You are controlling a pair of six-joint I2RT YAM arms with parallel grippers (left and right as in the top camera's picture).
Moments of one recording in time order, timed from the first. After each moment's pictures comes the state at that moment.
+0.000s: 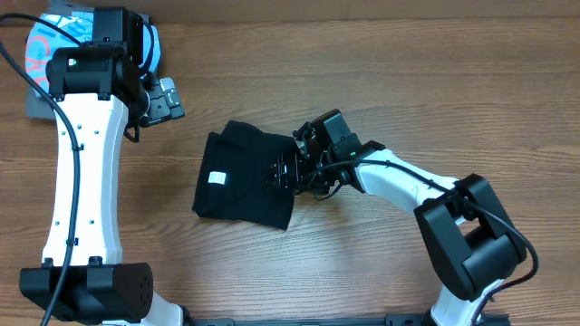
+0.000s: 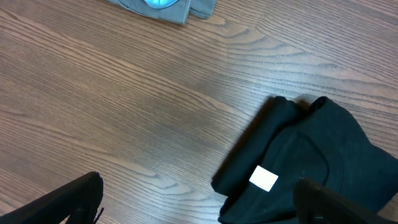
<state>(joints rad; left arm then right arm) 0.01 1.73 1.90 -1.44 -0.21 -0.37 0.55 1.91 1.09 -0.23 -0.67 0.63</state>
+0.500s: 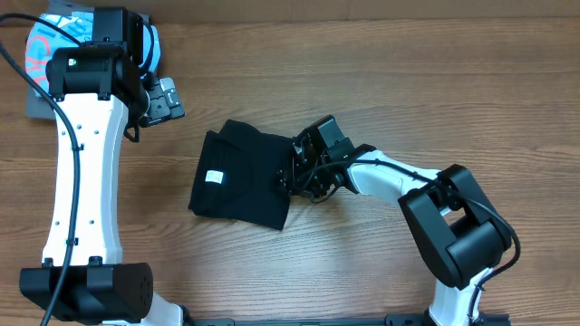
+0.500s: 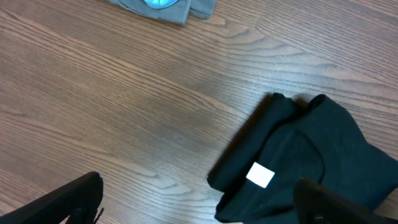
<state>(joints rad) 0.01 1.73 1.90 -1.44 -0.21 -0.37 0.56 1.99 1.09 -0.20 -0.64 0.69</state>
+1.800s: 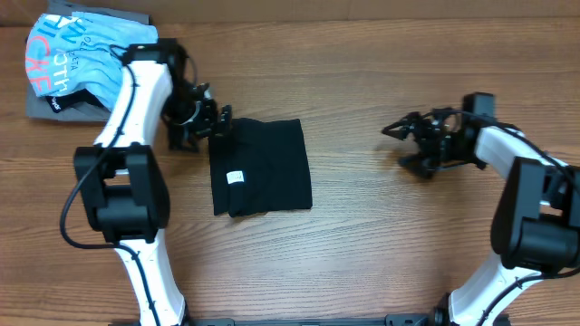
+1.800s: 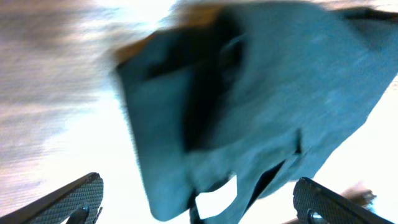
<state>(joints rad) 0.03 2.20 1.88 -1.43 0.38 -0.06 -0.22 1.97 1.14 -0.53 -0.81 0.49</state>
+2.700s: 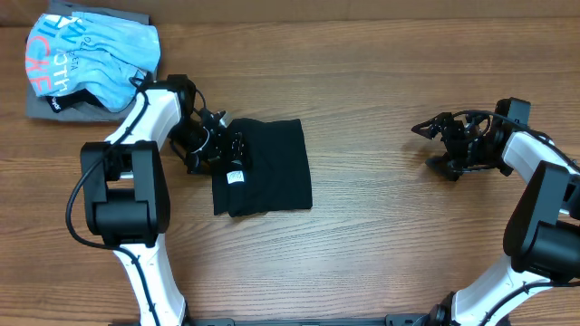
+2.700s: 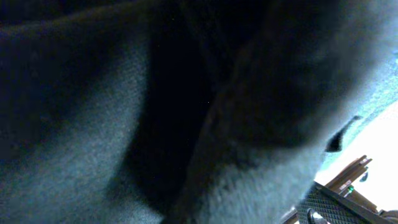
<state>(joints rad) -0.01 2.17 1.54 -1.16 0.54 0.07 -0.34 1.95 1.14 -0.53 -0.73 0.48</state>
